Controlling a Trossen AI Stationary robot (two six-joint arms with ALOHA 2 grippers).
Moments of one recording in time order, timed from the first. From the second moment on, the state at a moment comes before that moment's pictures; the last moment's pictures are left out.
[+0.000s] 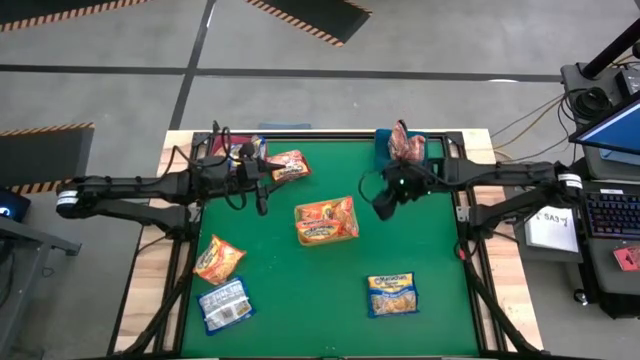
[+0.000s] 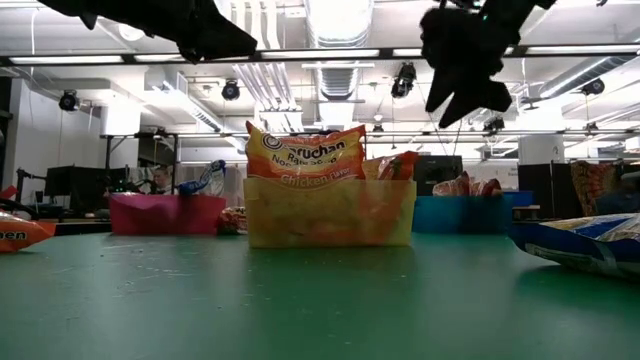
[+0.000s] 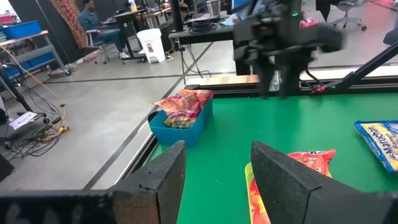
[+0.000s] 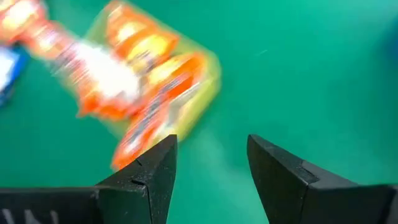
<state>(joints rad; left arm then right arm) 0.14 0.93 0.67 0.08 -0.18 0.16 -0.14 1.23 1.00 -0.70 -0.01 0.65</state>
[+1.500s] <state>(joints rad) 0.14 0.93 0.67 0.12 -0.18 0.11 0.47 1.67 1.07 -0.73 -0.42 0.78</state>
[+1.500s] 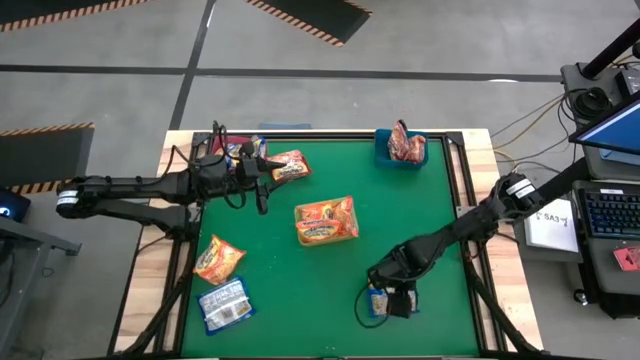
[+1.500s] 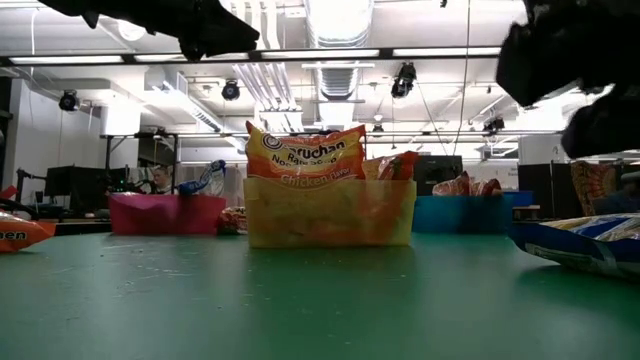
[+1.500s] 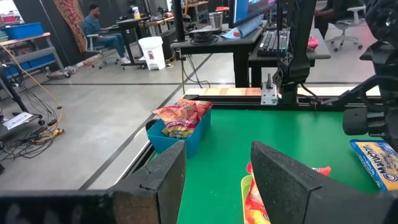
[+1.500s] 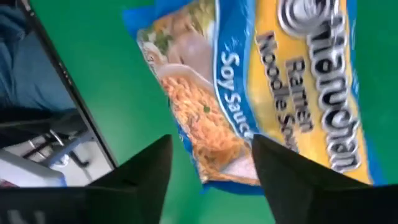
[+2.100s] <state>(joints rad) 0.14 0.93 0.67 0.13 -0.18 0.12 0.46 1.66 1.08 -0.80 -0.24 0.46</state>
